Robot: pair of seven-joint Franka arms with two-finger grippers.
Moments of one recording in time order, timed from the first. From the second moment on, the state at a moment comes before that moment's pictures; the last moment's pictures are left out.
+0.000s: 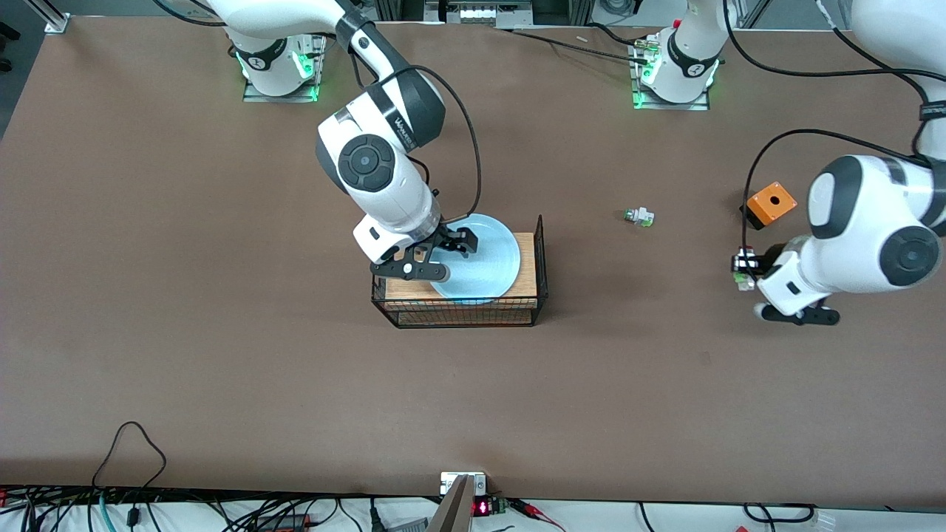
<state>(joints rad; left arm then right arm) 0.20 0.39 -0.23 -1.76 0.08 1.86 -0.01 0.58 0.60 0.07 -1.40 0.10 2.07 0.71</state>
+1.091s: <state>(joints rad) 0.27 0.38 -0.23 -2.29 0.08 2.54 0.06 0.61 0.65 0.07 -1.38 -0.11 2.09 0.71</state>
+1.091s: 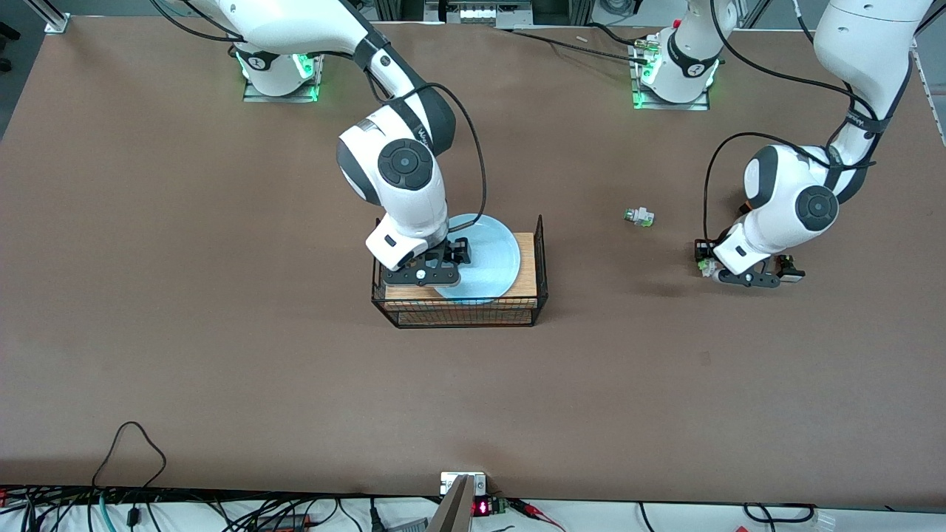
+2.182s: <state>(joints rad) 0.25 0.27 -0.24 -1.97 0.08 2.14 0.06 0.61 0.64 0.07 -1.35 -0.04 1.92 0.71</state>
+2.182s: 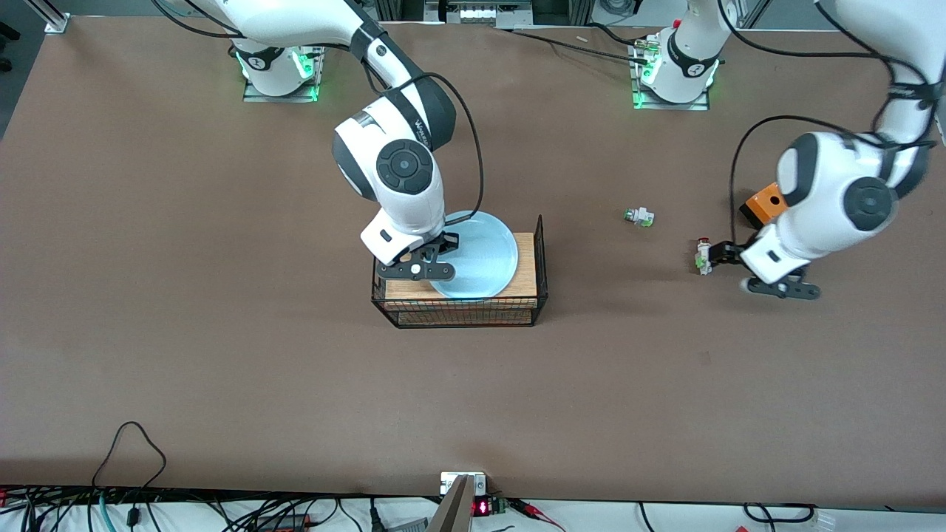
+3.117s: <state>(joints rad) 0.23 0.27 -0.25 -1.51 0.08 1.69 0.06 0.60 0.54 0.07 -1.34 0.13 1.77 0.73</state>
